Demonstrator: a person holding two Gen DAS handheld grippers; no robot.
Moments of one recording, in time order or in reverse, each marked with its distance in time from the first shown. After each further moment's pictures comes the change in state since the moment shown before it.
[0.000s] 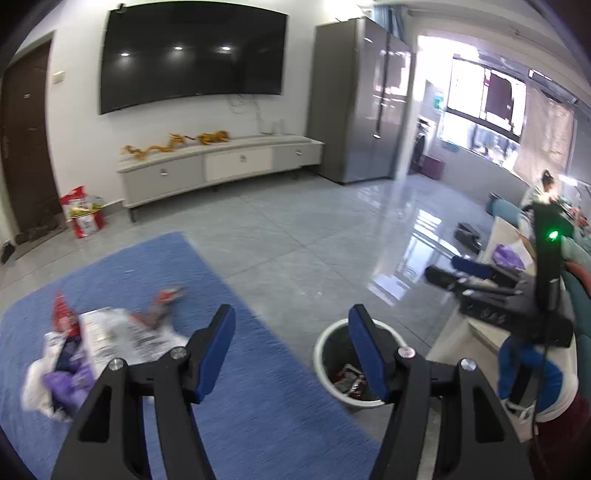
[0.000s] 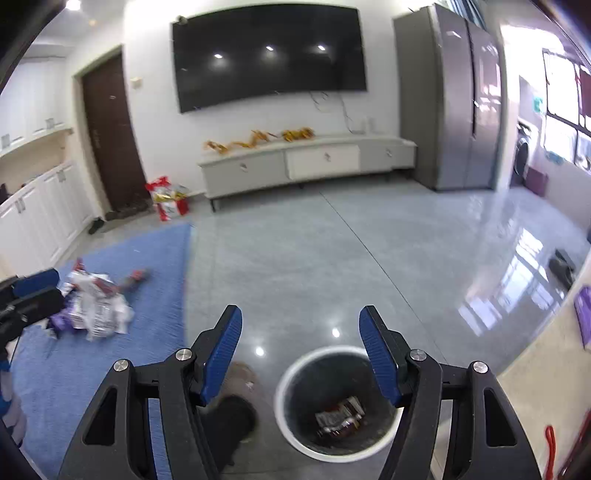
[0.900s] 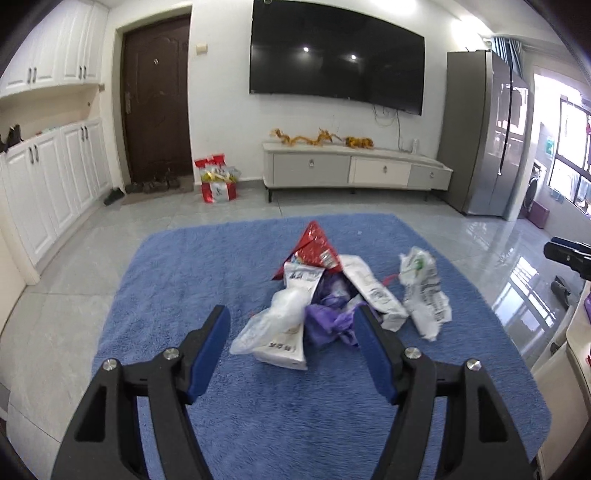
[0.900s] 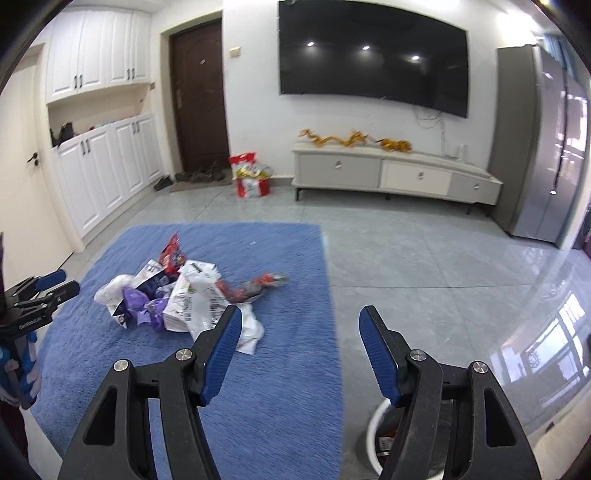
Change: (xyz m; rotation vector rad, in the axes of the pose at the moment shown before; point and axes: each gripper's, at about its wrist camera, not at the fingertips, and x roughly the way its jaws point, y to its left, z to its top) left arm -0.079 0.252 -0.104 -0.235 -0.026 0.372; right arm 0.032 0.177 0.027 -0.246 0.056 0.218
